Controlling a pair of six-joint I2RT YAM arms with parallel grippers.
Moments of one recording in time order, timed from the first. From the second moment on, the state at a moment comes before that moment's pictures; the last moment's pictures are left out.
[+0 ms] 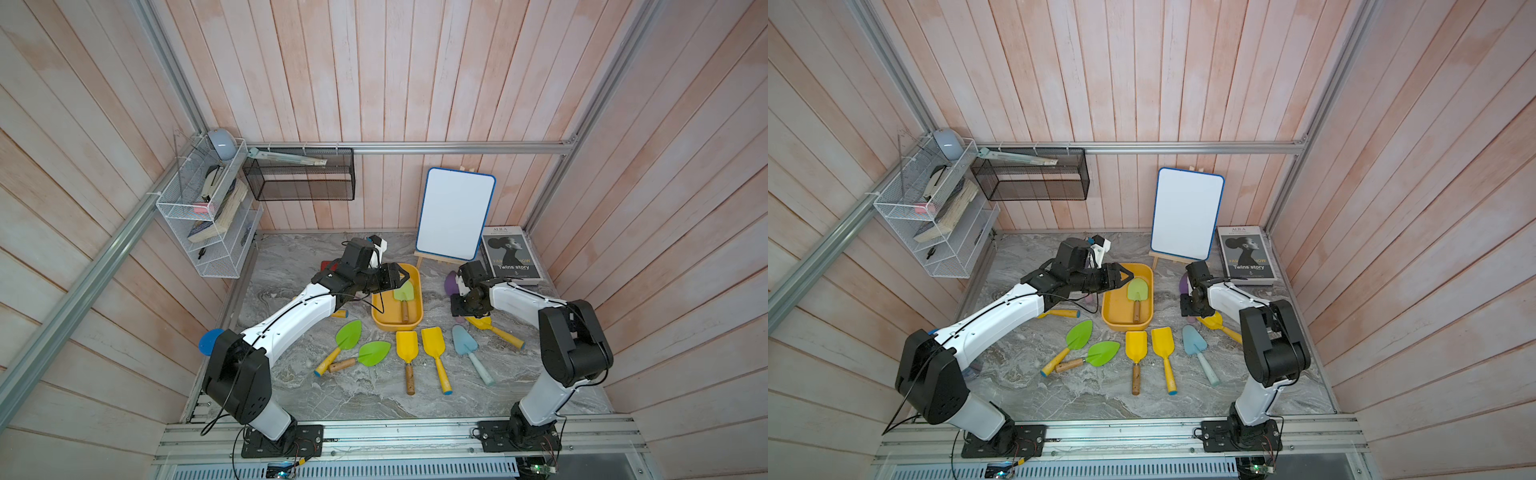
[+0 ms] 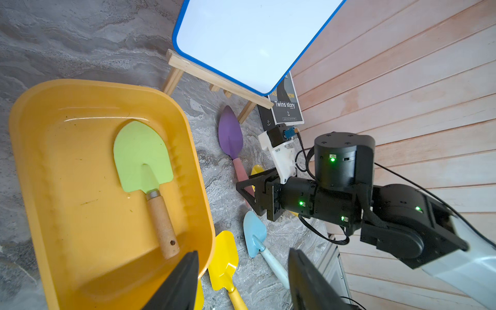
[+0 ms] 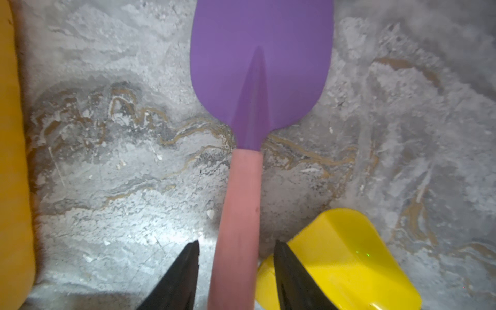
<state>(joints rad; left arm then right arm) -0.58 1.58 1.29 -0.31 0.40 -0.66 0.30 1.74 1.04 -0.51 0.00 0.24</state>
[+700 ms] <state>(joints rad) -0.58 1.58 1.29 -0.31 0.41 -0.67 0.31 1.76 1.04 -0.51 0.00 0.24</state>
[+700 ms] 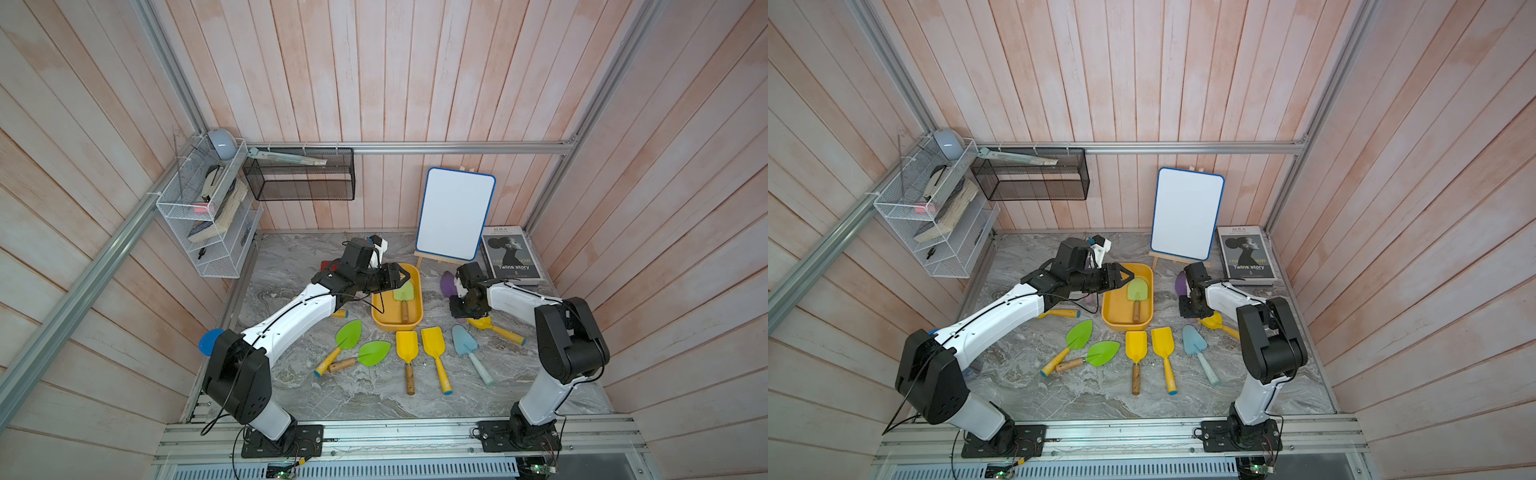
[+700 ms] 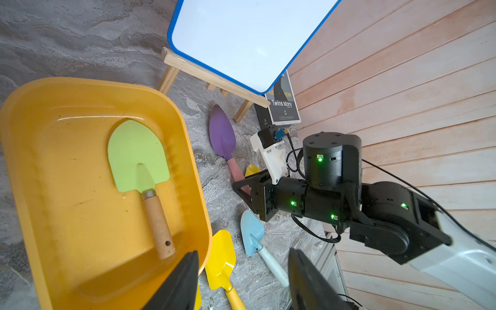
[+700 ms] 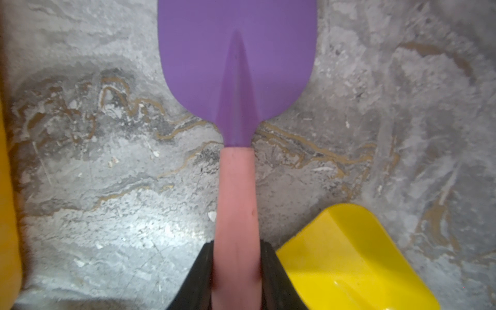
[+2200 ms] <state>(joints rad) -0.60 1.80 1.35 -0.10 0.51 -0.70 0.47 1.30 0.99 -0.62 -0.22 0.24</state>
